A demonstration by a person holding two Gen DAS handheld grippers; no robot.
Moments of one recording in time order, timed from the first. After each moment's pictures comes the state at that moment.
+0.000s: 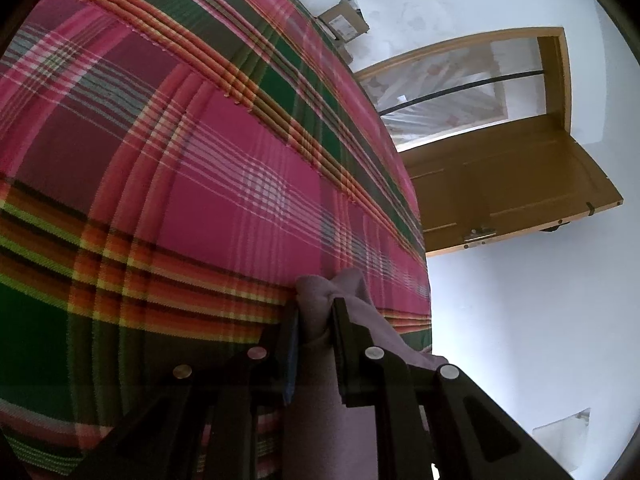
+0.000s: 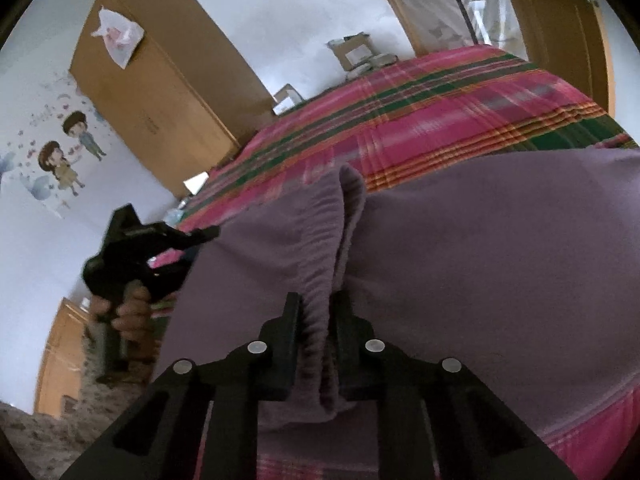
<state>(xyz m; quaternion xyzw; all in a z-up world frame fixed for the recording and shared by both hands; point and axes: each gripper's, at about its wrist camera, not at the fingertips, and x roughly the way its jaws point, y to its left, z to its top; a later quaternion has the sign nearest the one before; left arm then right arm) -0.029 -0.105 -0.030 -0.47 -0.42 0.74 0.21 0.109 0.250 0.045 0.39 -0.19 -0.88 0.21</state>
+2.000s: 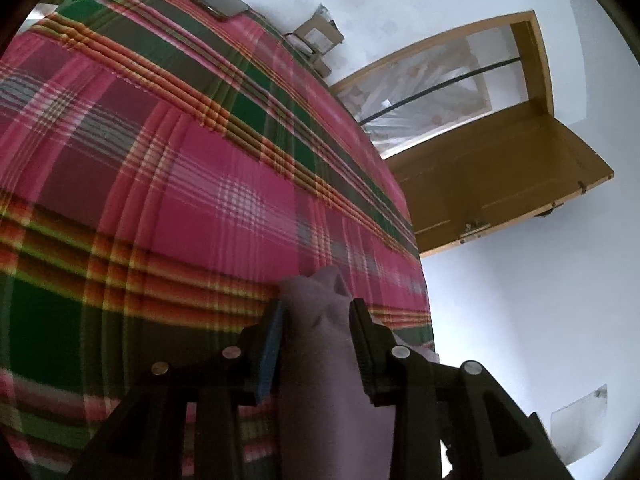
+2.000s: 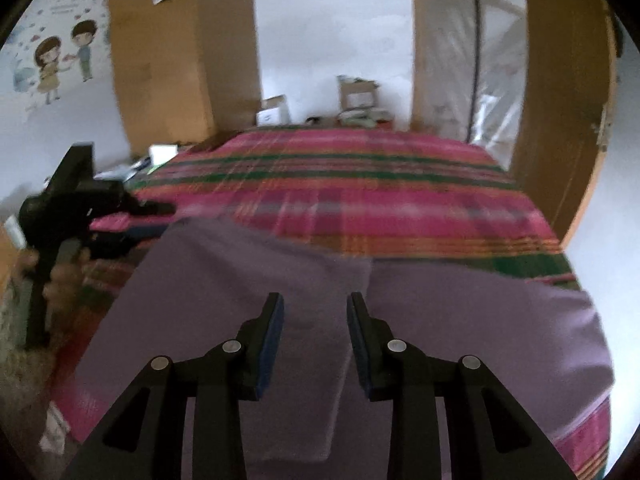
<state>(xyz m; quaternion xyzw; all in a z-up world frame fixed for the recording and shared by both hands) -0.002 -0.119 -0.006 -0.44 -0.38 0.78 0.23 0.124 0.214 0.067 0.34 0.04 -0.93 0.13</state>
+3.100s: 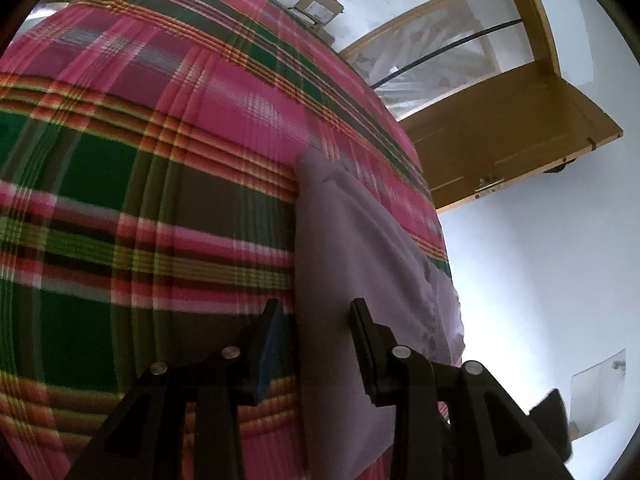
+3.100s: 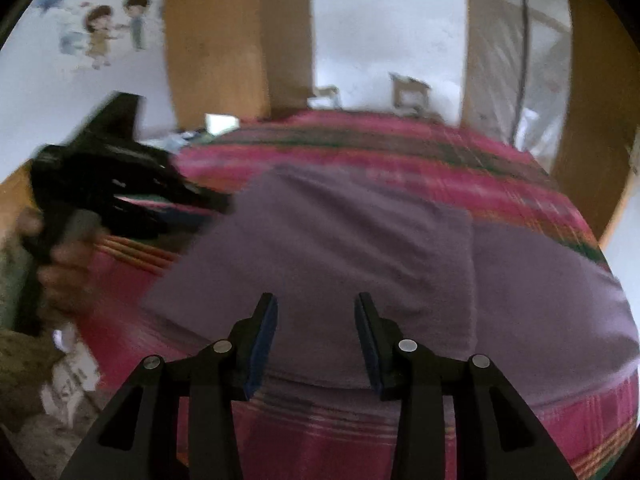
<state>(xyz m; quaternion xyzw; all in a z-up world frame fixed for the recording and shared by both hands) 0.075 -0.111 -0.005 -0.49 -0.34 0.77 0.22 0.172 0.149 0.059 0.32 0.07 -0.92 0.22</state>
